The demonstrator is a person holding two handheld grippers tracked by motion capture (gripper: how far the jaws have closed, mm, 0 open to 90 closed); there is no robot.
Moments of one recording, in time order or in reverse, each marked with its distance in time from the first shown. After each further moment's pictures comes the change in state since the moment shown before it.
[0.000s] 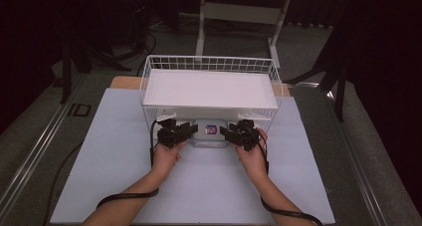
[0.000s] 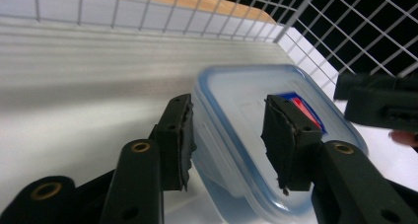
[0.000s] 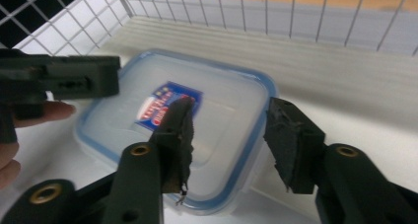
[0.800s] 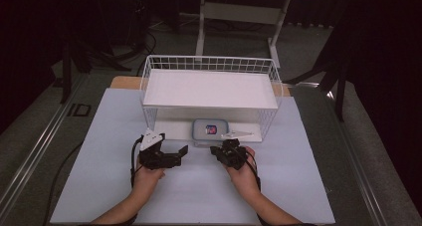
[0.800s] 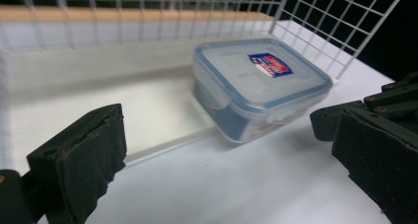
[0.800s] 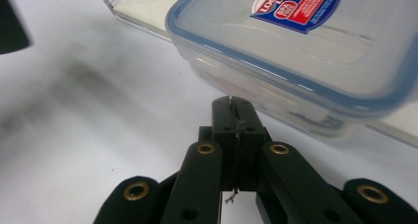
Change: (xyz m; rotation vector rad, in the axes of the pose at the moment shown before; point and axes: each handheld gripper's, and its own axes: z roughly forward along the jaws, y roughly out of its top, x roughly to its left) left arm -0.018 -0.037 -0.076 -0.116 0.103 0.243; right arm 0.046 -0.039 0.003 0.146 0.092 -0.079
